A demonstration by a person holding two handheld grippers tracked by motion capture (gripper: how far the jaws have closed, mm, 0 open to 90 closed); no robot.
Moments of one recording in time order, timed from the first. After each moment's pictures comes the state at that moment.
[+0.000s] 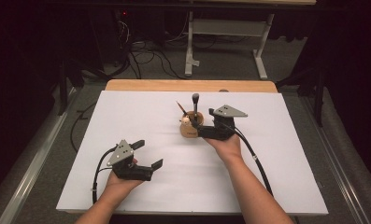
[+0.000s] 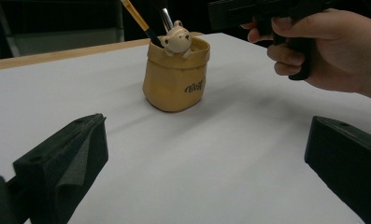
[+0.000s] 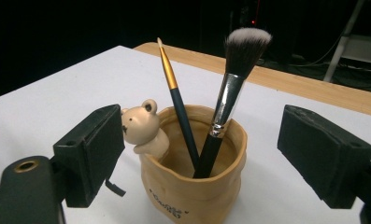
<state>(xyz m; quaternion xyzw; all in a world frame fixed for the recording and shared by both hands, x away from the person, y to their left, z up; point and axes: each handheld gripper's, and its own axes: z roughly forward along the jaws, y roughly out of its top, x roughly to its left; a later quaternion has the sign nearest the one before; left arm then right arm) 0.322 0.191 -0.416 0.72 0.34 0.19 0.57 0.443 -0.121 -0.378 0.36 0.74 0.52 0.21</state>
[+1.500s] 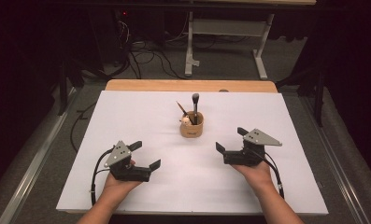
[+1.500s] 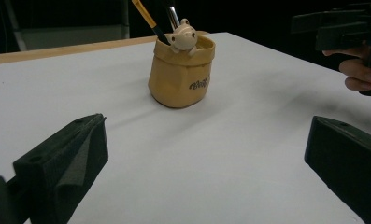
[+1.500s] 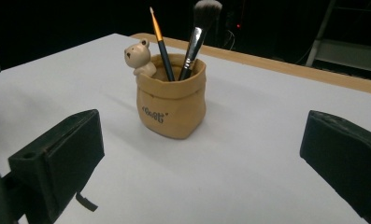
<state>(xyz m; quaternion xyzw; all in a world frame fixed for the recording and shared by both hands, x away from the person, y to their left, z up) 0.317 0.195 -0.415 0.72 0.35 0.19 0.57 0.368 -0.198 -0.387 0.36 0.74 0.52 0.24</state>
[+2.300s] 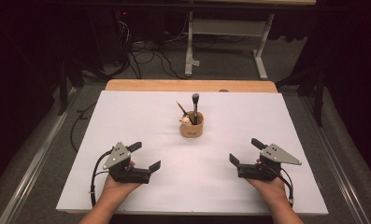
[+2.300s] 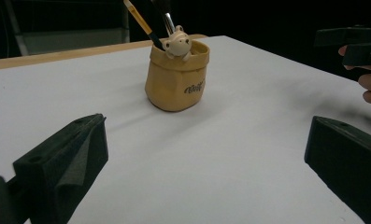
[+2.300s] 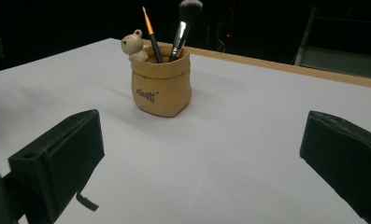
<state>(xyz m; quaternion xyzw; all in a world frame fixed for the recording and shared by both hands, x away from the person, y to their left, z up) 0.311 0.193 -0.411 0.72 0.35 0.19 0.57 0.334 -0.234 -0.398 0.37 0.72 0.53 0.26</state>
